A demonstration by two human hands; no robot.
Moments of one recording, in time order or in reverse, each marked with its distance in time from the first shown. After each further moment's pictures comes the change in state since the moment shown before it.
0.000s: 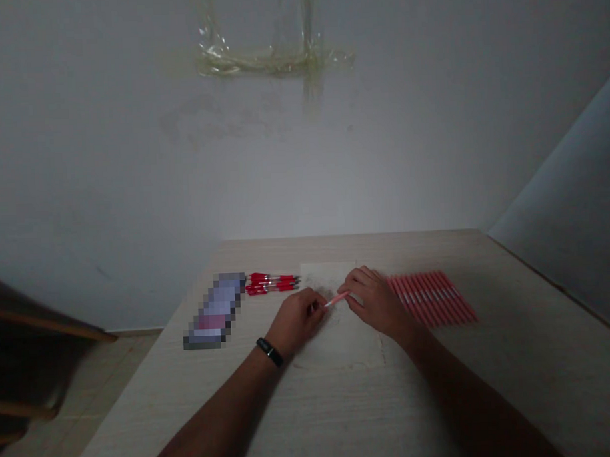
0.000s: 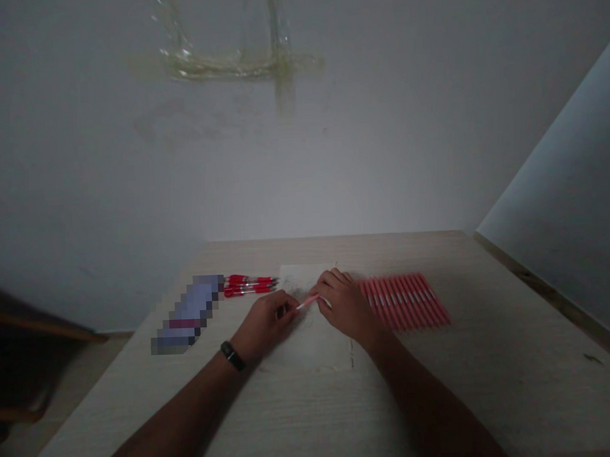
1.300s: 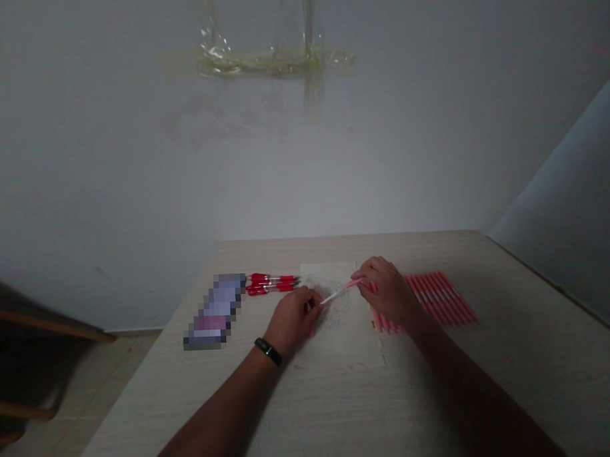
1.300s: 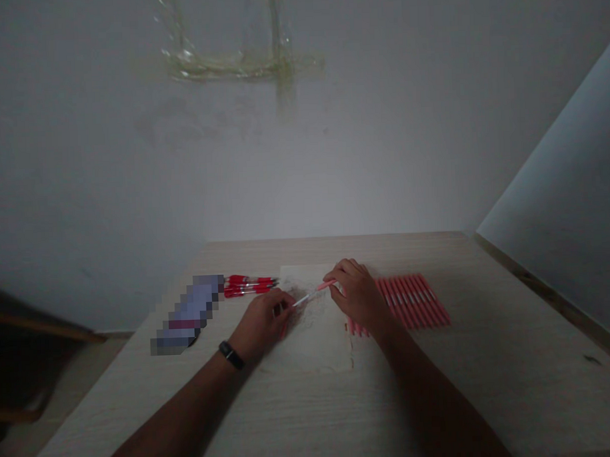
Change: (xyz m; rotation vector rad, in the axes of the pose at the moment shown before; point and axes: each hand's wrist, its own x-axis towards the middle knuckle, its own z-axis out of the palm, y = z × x) left_hand 0.000 -0.003 -0.004 0.060 0.024 -0.044; right_hand -0.001 0.027 -0.012 0.035 0.146 0.079
